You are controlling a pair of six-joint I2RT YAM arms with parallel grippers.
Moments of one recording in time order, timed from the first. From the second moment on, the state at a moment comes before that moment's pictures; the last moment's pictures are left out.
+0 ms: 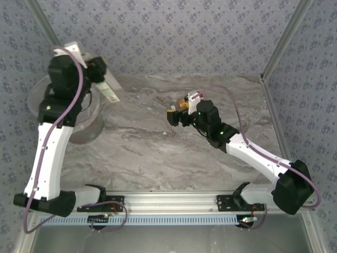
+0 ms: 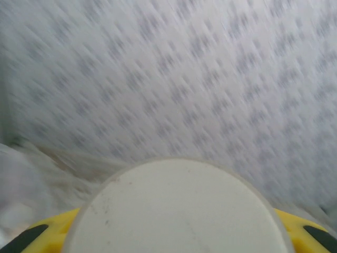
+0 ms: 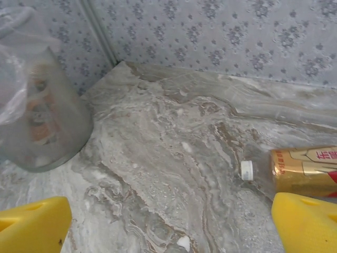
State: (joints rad) left arm -0.23 1.23 1.74 -0.67 -0.18 -0.38; right arm 0.70 1.26 0.93 0.02 0.05 0.26
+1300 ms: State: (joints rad) left arm 0.14 1.53 1.91 -0.95 -0.51 -0.18; right arm 0.34 1.62 1.25 -0.29 0.01 0.36
